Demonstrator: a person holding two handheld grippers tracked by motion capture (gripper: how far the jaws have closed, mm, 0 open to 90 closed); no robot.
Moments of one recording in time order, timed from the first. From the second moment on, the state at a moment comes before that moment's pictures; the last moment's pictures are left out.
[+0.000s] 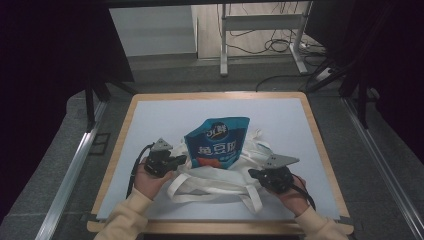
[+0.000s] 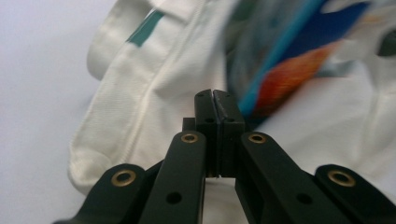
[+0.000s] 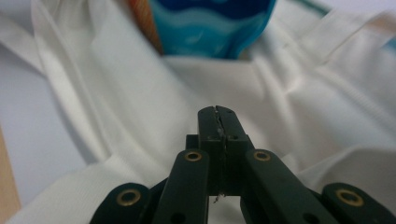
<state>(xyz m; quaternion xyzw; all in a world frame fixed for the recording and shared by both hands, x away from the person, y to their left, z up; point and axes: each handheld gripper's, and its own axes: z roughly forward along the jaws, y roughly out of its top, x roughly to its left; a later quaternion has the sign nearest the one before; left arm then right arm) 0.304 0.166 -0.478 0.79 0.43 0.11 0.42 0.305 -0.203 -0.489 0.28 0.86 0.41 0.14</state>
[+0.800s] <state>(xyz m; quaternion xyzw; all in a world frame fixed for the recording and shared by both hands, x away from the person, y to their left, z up) 0.283 0.155 -0.480 0.81 0.41 0.09 0.42 0.348 -0.186 -0.475 0.29 0.86 0.39 0.15</state>
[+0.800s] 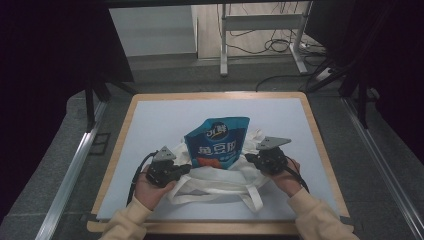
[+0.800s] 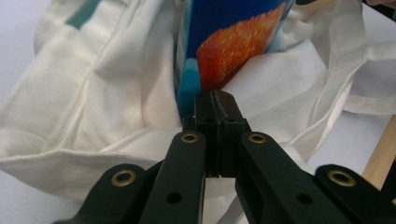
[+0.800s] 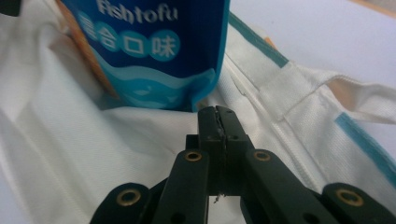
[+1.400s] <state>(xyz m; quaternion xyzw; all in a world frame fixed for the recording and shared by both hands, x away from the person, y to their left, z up) 0.267 0.145 -0.508 0.84 0.39 0.07 0.38 0.384 -0.187 -0.493 0.34 0.86 0.35 0.17</state>
